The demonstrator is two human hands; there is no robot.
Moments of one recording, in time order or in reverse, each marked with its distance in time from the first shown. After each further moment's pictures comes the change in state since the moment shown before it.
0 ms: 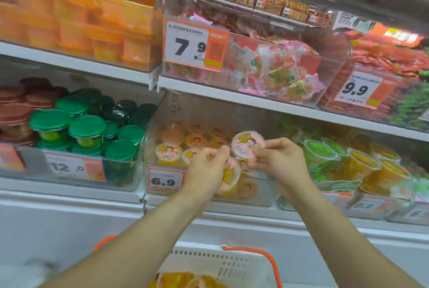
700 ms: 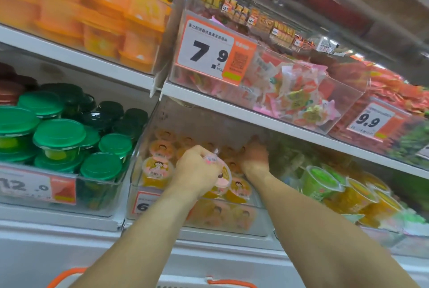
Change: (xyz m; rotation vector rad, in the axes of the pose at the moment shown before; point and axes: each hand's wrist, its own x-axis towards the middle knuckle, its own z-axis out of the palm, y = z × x) left_hand 0.069 0.001 -0.026 0.319 -0.002 -0.007; right_hand 0.205 0.084 0.042 -1.184 0.222 -0.286
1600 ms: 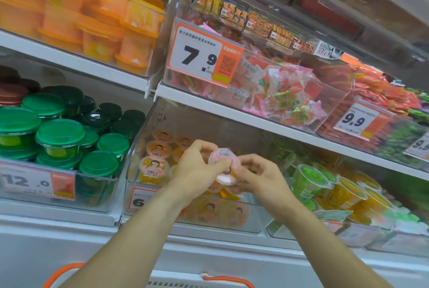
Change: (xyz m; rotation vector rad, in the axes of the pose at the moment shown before) left_hand -0.010 0.000 0.010 -0.227 -0.074 0.168; right_hand -0.148 -0.023 -0.138 1.040 -0.461 -0.042
